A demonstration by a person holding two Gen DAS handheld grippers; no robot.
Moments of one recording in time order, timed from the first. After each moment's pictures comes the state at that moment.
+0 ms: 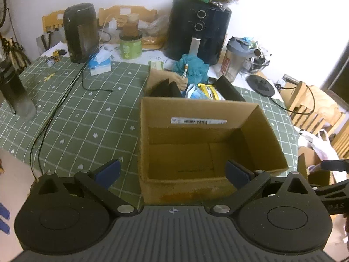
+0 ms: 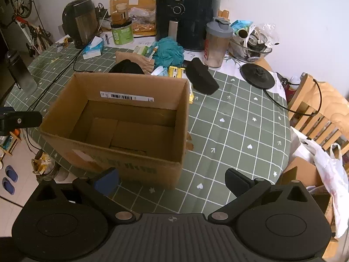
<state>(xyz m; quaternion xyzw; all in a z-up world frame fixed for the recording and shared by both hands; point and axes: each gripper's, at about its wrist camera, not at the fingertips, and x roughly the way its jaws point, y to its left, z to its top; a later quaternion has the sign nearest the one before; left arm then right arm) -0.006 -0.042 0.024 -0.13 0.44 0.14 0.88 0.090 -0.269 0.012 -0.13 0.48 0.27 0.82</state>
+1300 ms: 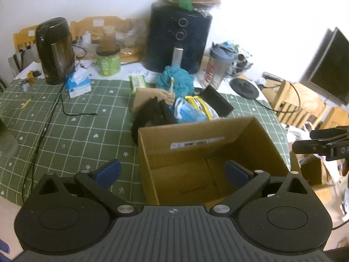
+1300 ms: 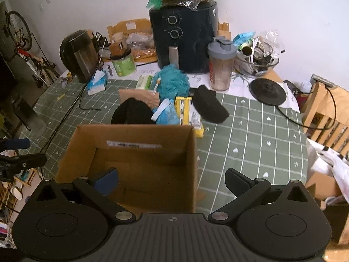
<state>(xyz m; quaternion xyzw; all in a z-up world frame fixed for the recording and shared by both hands) 0.024 0.009 0.028 -0.11 0.43 0.07 0.89 0.157 -0.256 0.031 -0.05 0.47 0.30 0.83</state>
